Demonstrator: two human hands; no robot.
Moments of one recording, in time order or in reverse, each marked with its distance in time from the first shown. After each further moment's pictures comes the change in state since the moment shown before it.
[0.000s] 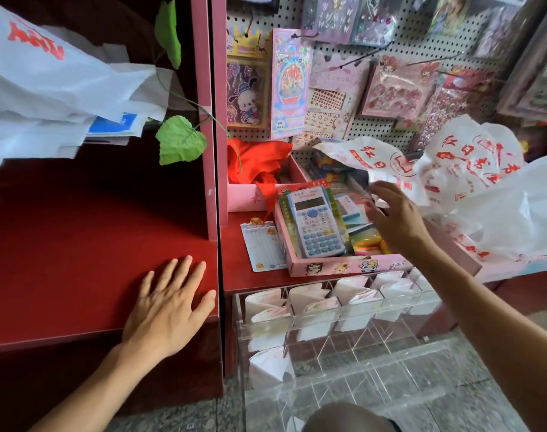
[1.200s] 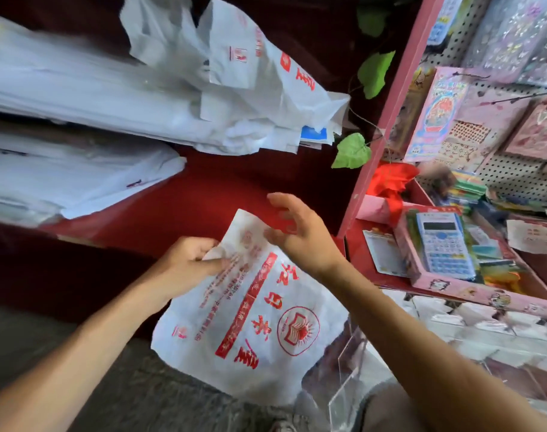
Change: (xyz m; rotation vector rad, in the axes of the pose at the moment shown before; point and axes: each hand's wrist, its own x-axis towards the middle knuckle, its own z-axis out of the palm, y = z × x) left_hand -0.119 -0.170 -0.090 -1.116 0.083 -0.283; right_hand -0.118 -0.337 0.135 0.580 -0.504 -0.336
